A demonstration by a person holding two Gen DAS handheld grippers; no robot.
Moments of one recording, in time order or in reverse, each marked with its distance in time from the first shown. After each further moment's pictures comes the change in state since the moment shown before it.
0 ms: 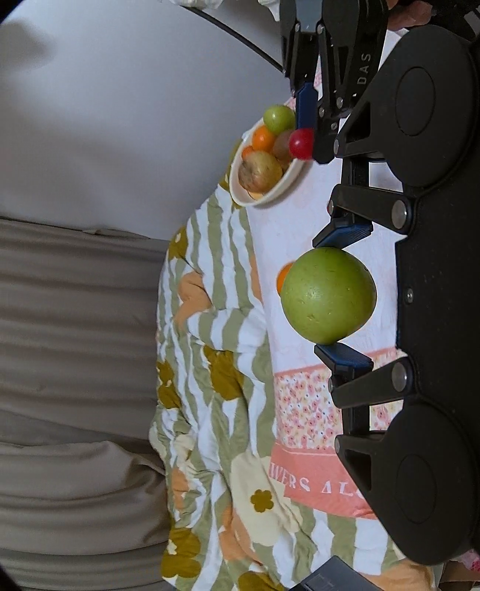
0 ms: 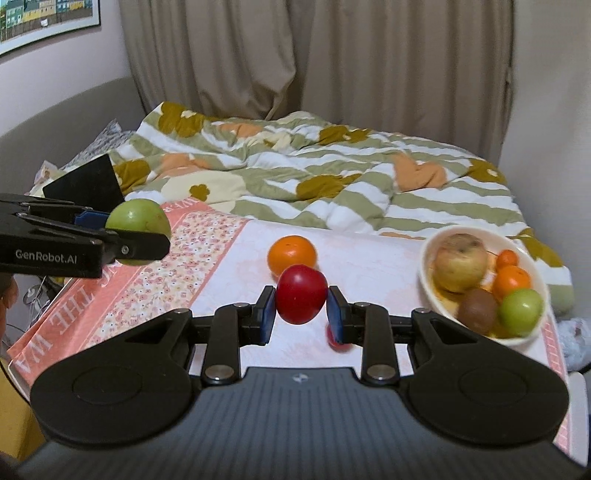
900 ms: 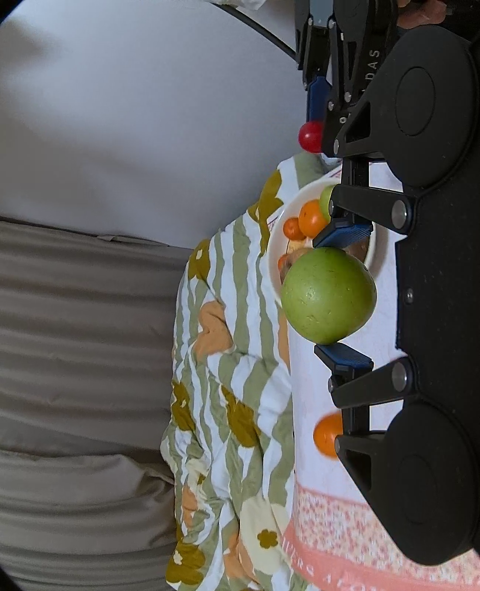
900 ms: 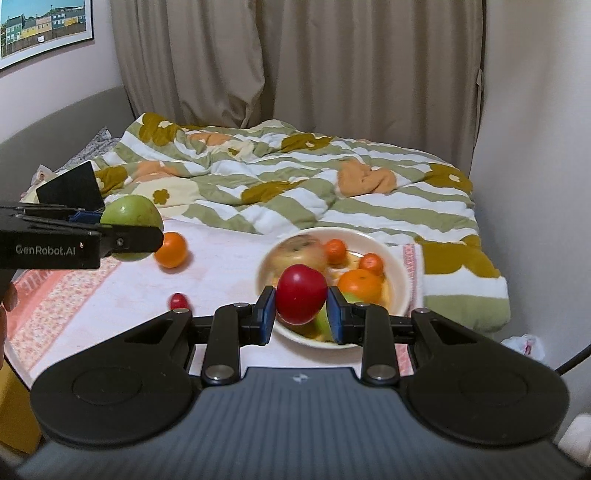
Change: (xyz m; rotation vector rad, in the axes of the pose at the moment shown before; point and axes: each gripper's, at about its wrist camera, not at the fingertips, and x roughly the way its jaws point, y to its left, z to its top) left arm 0.066 -0.188 0.040 -0.076 -0.047 0.065; right arm -0.044 -0.216 0.002 -0.028 -0.009 0.031
